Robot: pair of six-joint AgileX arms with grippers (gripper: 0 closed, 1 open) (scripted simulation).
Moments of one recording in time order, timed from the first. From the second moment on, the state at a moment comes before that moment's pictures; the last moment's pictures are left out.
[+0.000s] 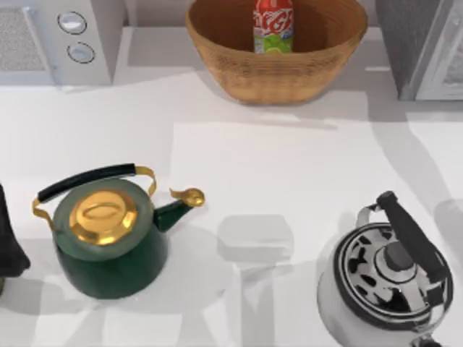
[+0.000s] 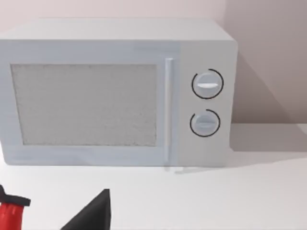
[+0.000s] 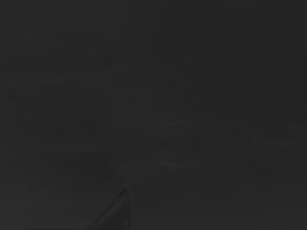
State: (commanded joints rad) left arm 0.00 0.00 0.00 0.00 0.00 0.00; right arm 0.34 1.39 1.83 -0.40 0.39 0.00
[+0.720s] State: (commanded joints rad) left arm 0.00 0.00 0.00 0.00 0.00 0.00; right arm 0.20 0.80 1.04 -0.23 0.23 0.00
